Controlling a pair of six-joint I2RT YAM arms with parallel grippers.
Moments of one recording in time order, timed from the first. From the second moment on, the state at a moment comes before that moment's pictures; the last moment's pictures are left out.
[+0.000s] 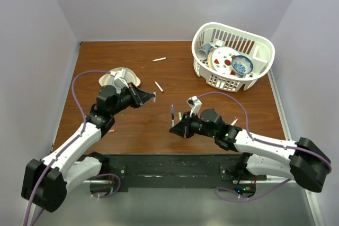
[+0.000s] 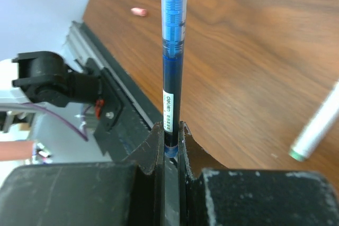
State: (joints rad) left arm -0.39 0.98 0.57 0.18 0.39 -0.82; right arm 0.95 1.07 0.45 0.25 -0.15 0.76
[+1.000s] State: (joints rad) left arm -0.41 0.86 0.32 0.67 0.46 -1.07; right arm 1.11 1.28 0.49 0.59 -0.18 0.83
